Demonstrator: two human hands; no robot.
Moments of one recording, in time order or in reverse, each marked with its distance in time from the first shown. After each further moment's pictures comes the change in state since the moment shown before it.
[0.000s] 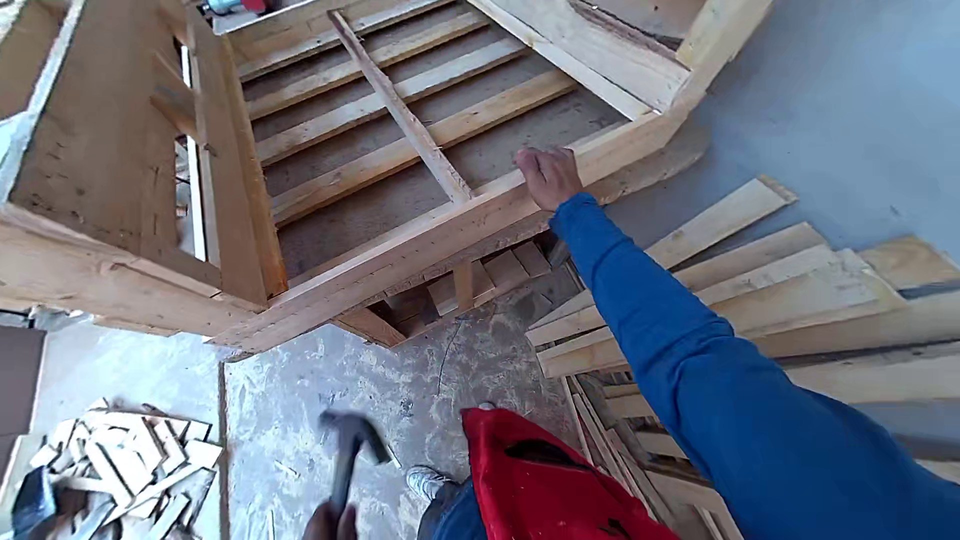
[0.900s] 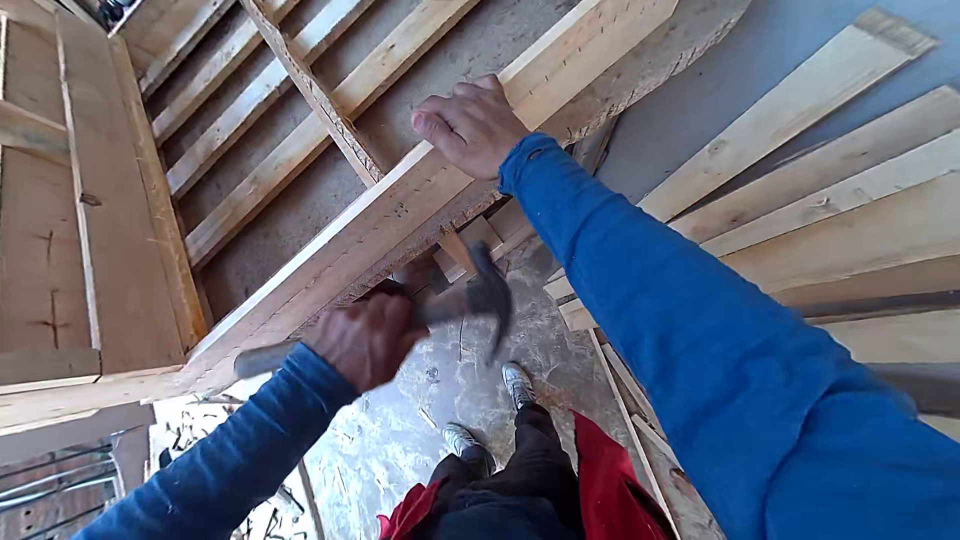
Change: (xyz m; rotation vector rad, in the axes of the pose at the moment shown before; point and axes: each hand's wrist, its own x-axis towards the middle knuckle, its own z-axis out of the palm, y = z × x) left_hand 0.164 0.304 -0.049 0.488 -0.046 1.273; right_hand 0.011 0.031 -0.008 0.149 -0.132 -0.199
